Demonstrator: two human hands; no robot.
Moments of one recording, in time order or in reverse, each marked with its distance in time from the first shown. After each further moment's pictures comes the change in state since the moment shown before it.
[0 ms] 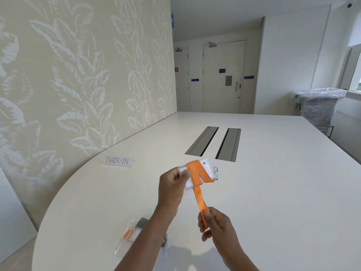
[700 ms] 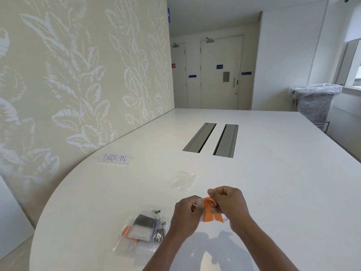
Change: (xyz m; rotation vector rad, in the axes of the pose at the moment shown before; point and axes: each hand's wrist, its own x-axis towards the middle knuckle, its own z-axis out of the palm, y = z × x) left_hand -0.053 -0.055 0.015 0.380 -0.338 0.053; right_hand 0.038 -0.043 -0.028 -0.131 0.296 0.237
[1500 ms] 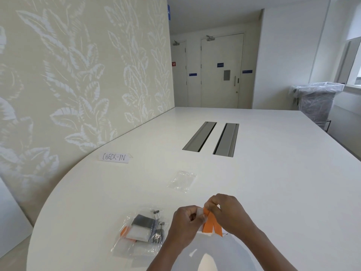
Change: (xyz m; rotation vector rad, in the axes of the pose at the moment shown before) left_hand -0.014 -0.014 0.007 -0.195 -0.109 -0.130; right_hand 0.002 0.014 -0.013 -0.788 -0.216 -0.361
